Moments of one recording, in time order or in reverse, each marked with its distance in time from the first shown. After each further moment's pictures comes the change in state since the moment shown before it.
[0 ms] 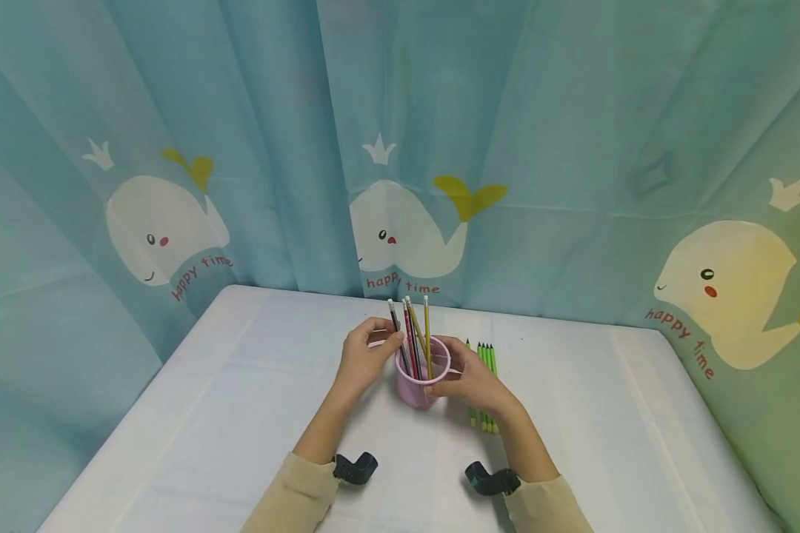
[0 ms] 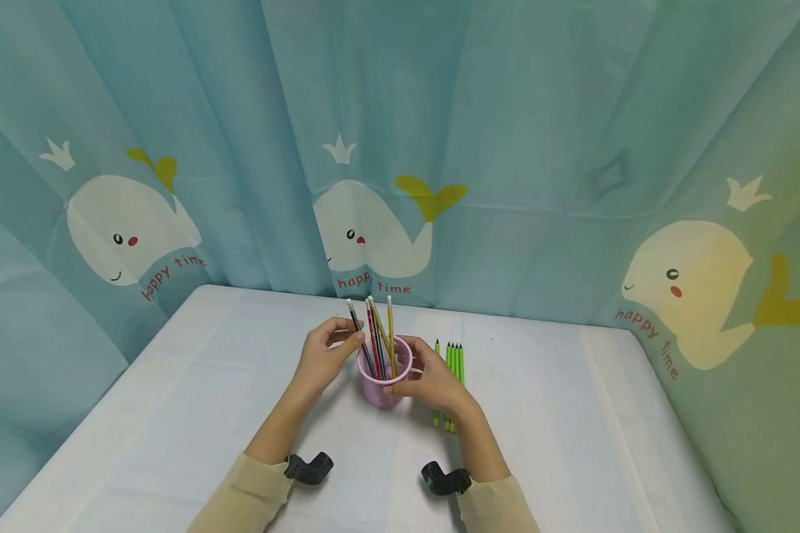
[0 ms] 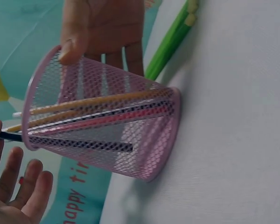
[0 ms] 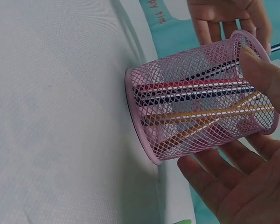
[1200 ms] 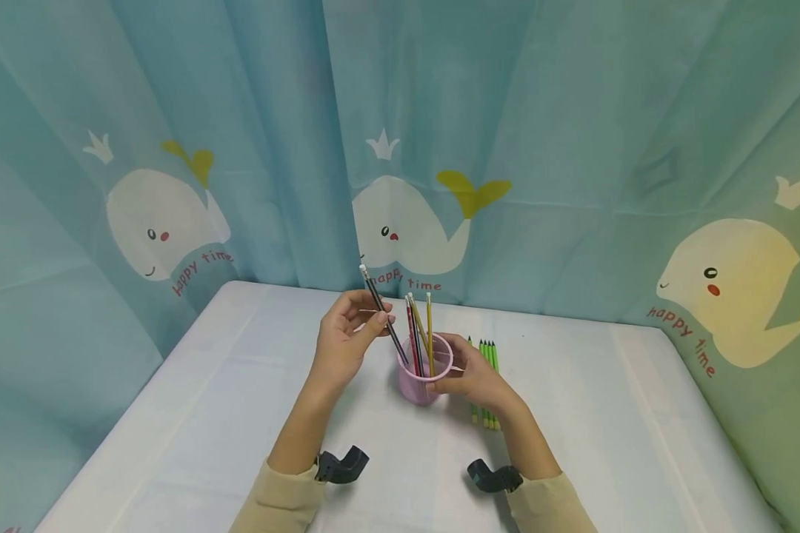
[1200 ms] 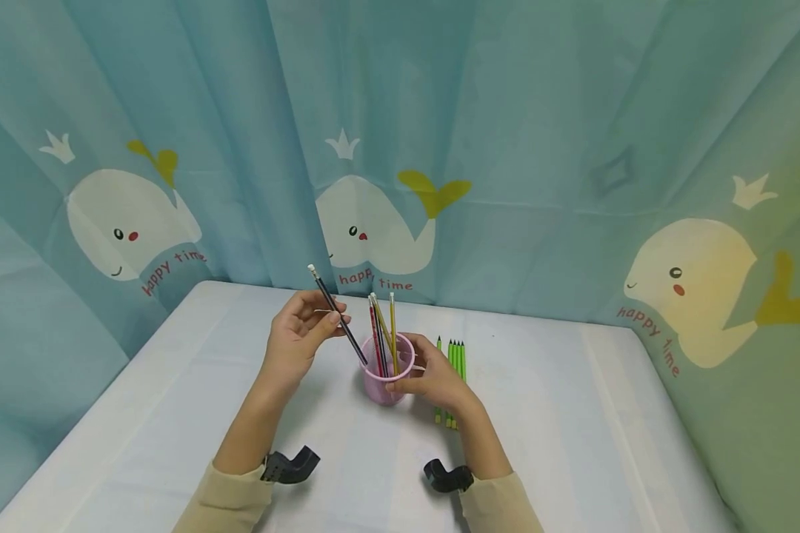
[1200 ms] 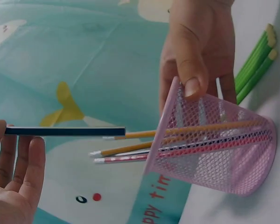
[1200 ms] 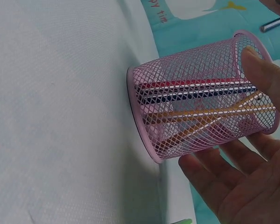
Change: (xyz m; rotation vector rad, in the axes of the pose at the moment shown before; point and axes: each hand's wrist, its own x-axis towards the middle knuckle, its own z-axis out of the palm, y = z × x) left_hand -0.006 0.035 -0.028 -0.282 -0.054 0.237; right_hand 0.004 0.016 -0.002 -0.009 0.031 0.008
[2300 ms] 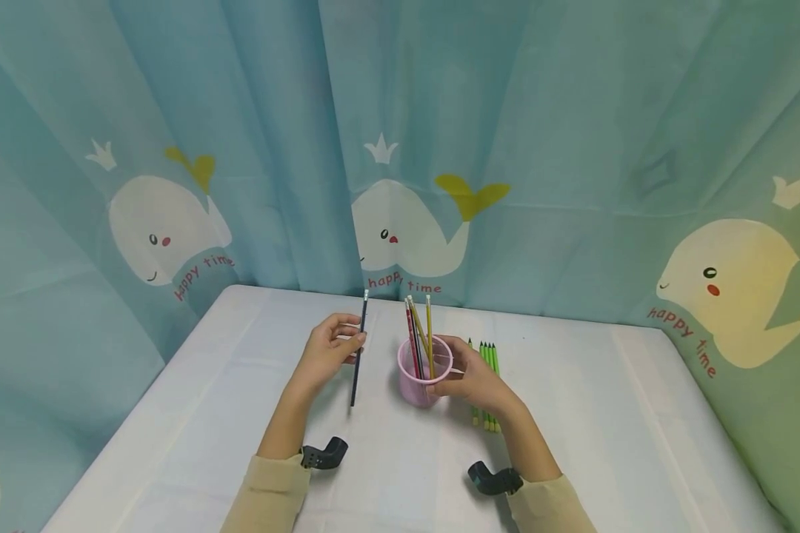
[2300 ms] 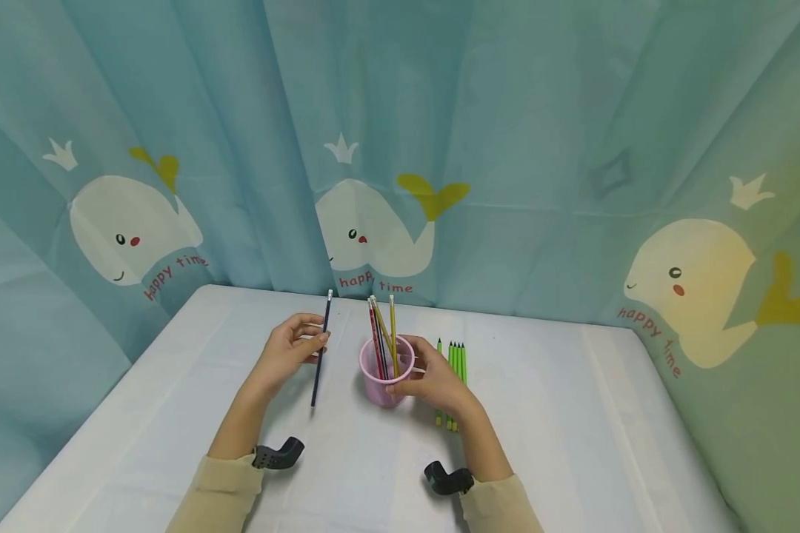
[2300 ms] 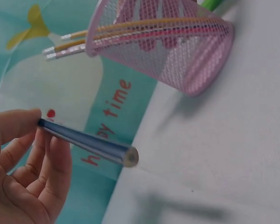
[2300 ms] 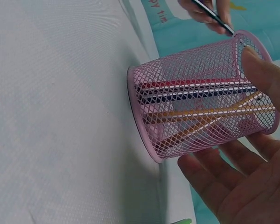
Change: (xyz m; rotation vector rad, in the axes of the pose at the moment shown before) left_hand -0.002 -0.054 -0.050 0.276 0.002 -0.446; right_hand -0.006 -0.017 0.002 -0.031 -0.035 0.007
